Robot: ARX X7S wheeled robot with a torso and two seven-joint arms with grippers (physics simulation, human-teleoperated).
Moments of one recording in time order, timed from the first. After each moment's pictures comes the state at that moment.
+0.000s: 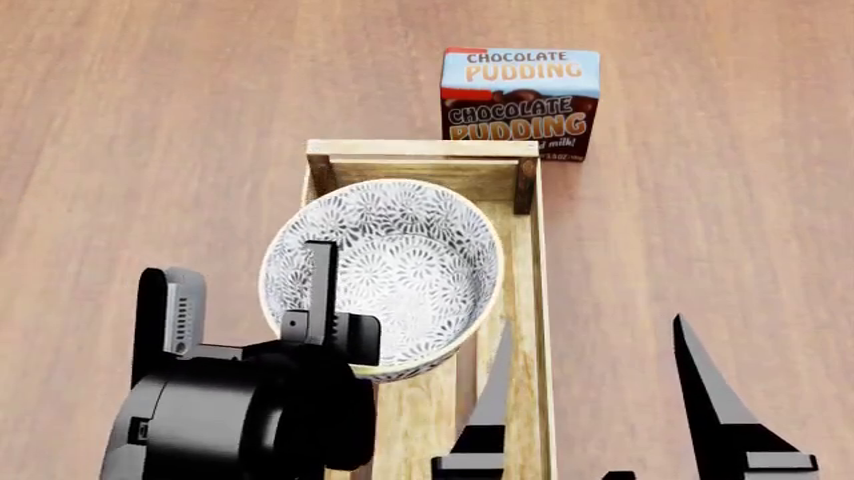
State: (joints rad) left arm -0.94 -0.02 1.05 0.05 -1.88 1.01 -1.44; right arm 0.08 0.46 -0.28 -0.85 0.36 0.39 0.53
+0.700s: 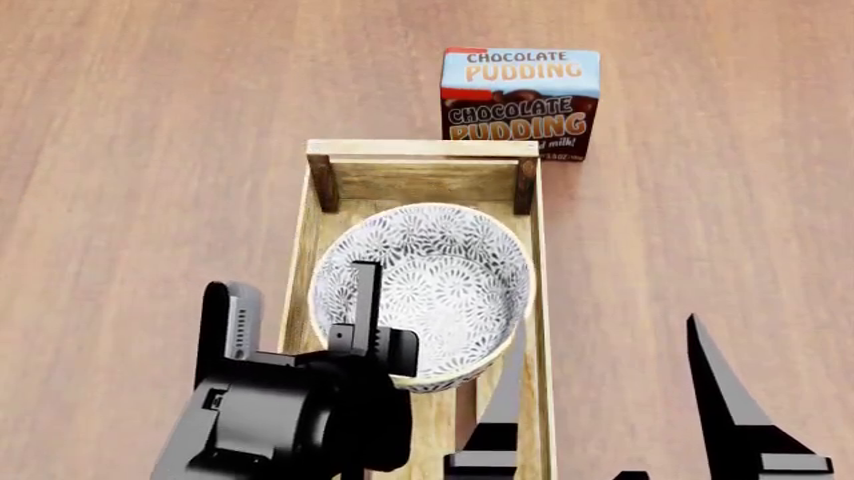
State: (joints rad) left arm -1.01 -0.02 1.18 -0.11 -2.33 1.01 -1.04; right arm 0.07 0.47 -0.27 -0.85 0.38 0.38 0.54
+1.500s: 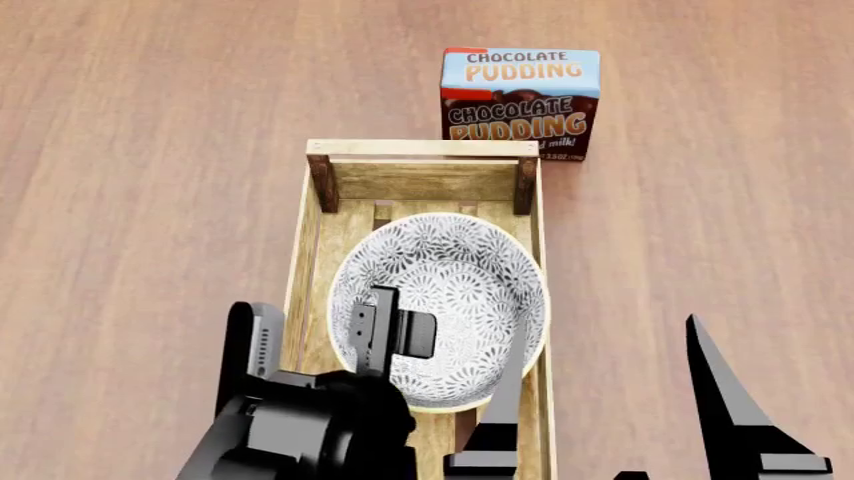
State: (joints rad) left arm -1.05 -0.02 1.31 -0.21 -2.59 1.01 -0.81; right arm 0.08 0.48 -0.27 -0.84 0.38 0.37 0.55
